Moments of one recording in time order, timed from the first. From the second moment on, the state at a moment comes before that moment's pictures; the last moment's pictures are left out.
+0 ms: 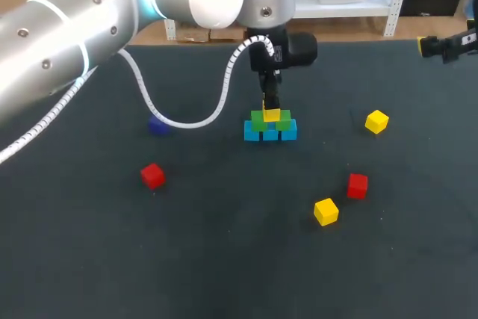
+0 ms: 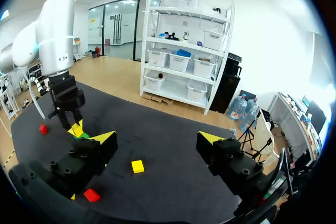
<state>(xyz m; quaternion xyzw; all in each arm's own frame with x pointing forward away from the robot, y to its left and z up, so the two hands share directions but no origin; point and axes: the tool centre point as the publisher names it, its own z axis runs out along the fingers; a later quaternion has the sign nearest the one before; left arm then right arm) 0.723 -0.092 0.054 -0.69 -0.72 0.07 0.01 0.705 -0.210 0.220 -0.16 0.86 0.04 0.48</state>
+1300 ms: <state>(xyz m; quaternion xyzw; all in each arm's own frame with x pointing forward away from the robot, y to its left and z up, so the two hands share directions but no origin) 0.723 -0.092 0.052 -0.69 -0.72 0.07 0.01 0.705 -0.210 0.220 -0.16 0.86 0.04 0.48</state>
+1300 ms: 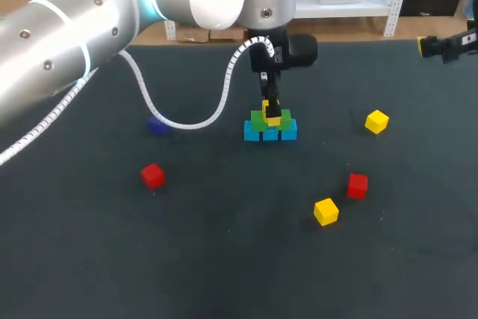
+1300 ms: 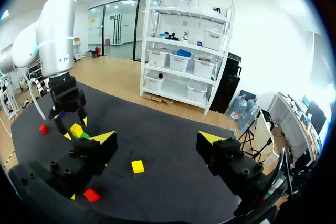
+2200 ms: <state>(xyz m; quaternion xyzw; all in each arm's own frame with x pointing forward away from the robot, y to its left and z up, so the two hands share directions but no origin) 0.724 -0.093 0.053 -0.70 -0.72 0.07 0.01 0.705 -0.210 0.220 -0.16 0.86 0.04 0.48</state>
